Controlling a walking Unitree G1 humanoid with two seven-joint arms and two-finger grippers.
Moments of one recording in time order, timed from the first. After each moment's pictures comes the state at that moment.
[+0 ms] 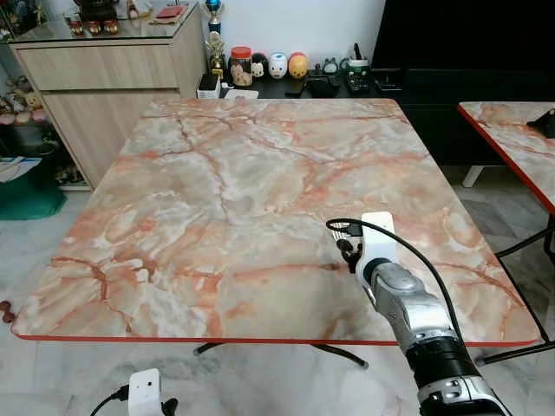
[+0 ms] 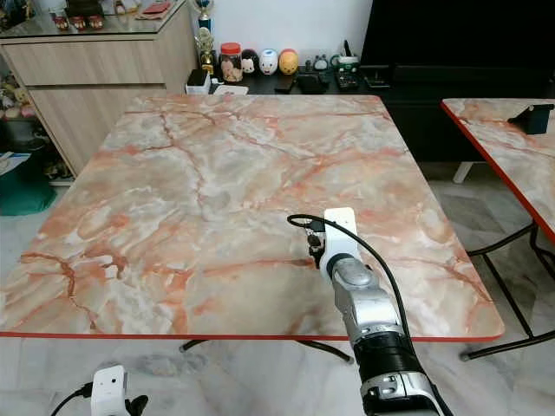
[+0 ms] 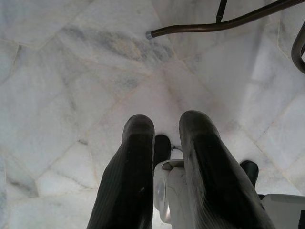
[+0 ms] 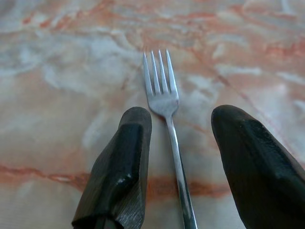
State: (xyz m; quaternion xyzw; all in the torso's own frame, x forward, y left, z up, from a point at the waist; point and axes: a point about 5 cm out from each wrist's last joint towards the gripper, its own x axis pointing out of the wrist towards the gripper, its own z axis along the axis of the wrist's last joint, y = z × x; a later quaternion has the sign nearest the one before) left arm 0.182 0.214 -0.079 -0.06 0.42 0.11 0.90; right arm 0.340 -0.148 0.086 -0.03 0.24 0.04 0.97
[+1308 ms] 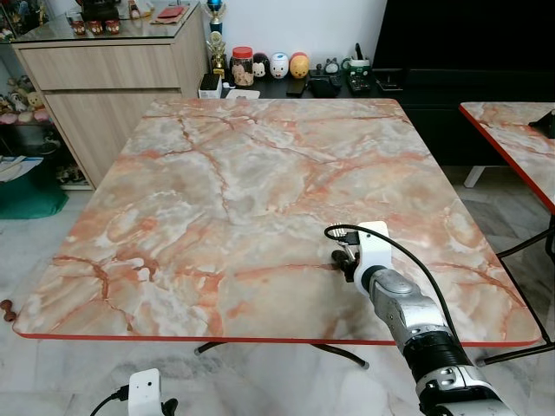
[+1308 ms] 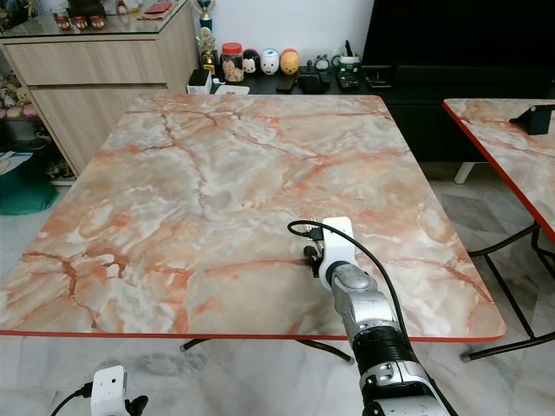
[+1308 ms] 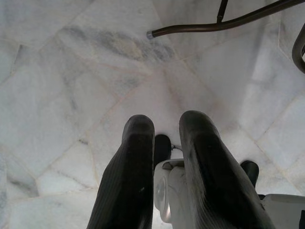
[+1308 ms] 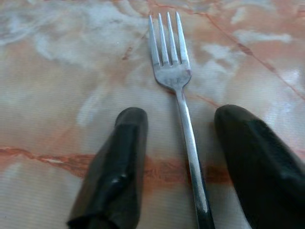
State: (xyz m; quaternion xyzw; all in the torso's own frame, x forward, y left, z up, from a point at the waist) left arm 0.182 0.214 -0.079 -0.06 0.42 0.11 0.90; right arm 0.343 -0.149 0.069 -0.02 0.26 0.05 0.96
